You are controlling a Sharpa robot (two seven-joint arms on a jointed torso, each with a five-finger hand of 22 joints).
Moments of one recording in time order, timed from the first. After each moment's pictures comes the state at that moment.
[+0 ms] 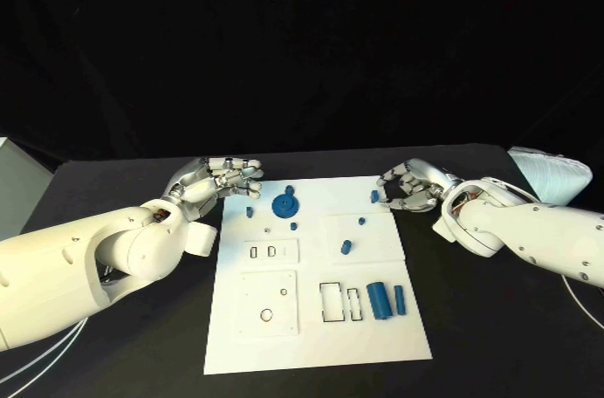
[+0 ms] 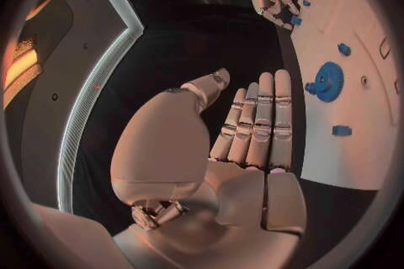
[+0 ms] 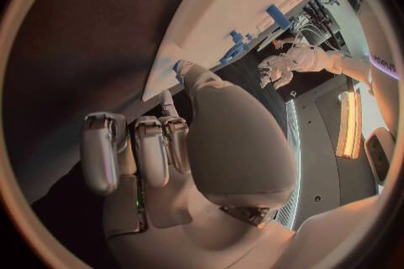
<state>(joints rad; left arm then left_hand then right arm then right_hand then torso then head) 1.18 -0.93 -0.03 1.60 -0.03 -0.23 0.41 1.34 -0.17 0.53 -0.01 0.06 0.91 0.23 0.19 0.12 1.08 0.16 0.08 0.07 1.03 0.11 0.41 0.41 0.18 0.85 0.20 0.75 0.42 1.27 -0.86 -0.18 1.30 -1.07 -0.44 0.12 1.43 -0.23 0.29 0.18 0.25 0.92 0.18 0.08 0.30 1.47 0.08 1.54 1.31 1.47 0.01 1.56 1.31 0.01 1.47 0.11 1.45 1.31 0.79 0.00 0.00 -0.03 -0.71</state>
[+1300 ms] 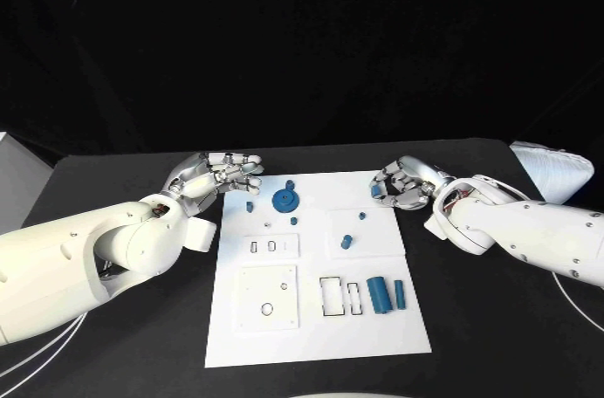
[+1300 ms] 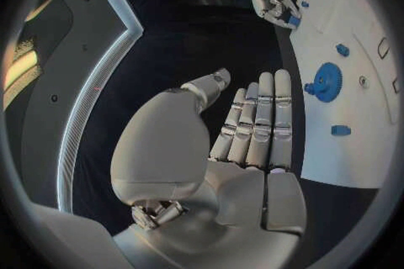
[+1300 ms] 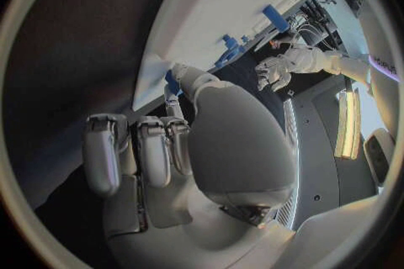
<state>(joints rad) 1.18 -0.94 -0.03 1.61 -0.04 -0.23 0.40 1.34 -0.17 0.53 -0.01 0.06 0.91 0.23 0.19 0.12 1.08 0.16 0.08 0.07 1.03 0.11 0.42 0.41 0.18 0.84 0.19 0.76 0.43 1.26 -0.84 -0.18 1.32 -1.07 -0.45 0.12 1.43 -0.17 0.45 0.12 0.18 1.05 0.12 0.19 0.33 1.46 0.05 1.57 1.31 1.47 -0.02 1.56 1.31 0.01 1.47 0.09 1.48 1.31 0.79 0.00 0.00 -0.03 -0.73</state>
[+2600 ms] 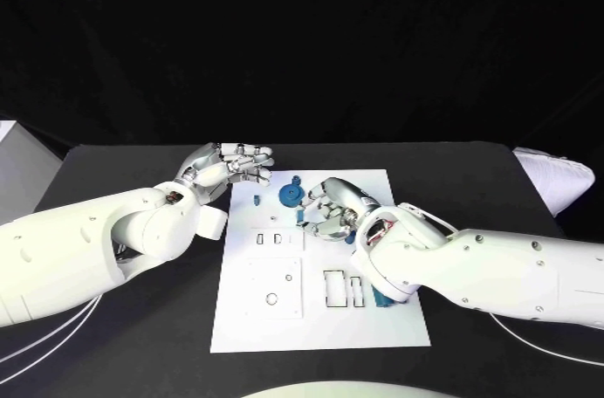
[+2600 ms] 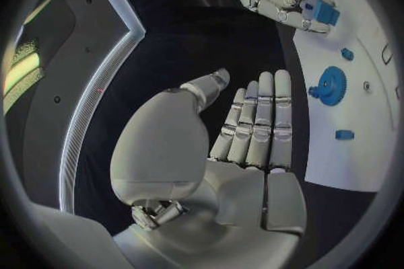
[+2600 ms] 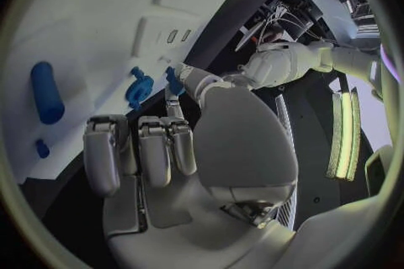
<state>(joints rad) 1.18 -0.91 -0.03 1.58 -0.06 -0.24 0.38 1.32 -0.17 0.54 -0.01 0.06 0.91 0.23 0.19 0.12 1.11 0.16 0.10 0.07 1.03 0.11 0.43 0.42 0.18 0.84 0.19 0.79 0.44 1.23 -0.65 -0.20 1.71 -1.21 -0.64 -0.36 1.36 -0.17 0.48 0.10 0.18 1.05 0.12 0.20 0.33 1.46 0.04 1.57 1.31 1.47 -0.03 1.56 1.31 0.01 1.47 0.08 1.49 1.31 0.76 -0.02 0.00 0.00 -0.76</state>
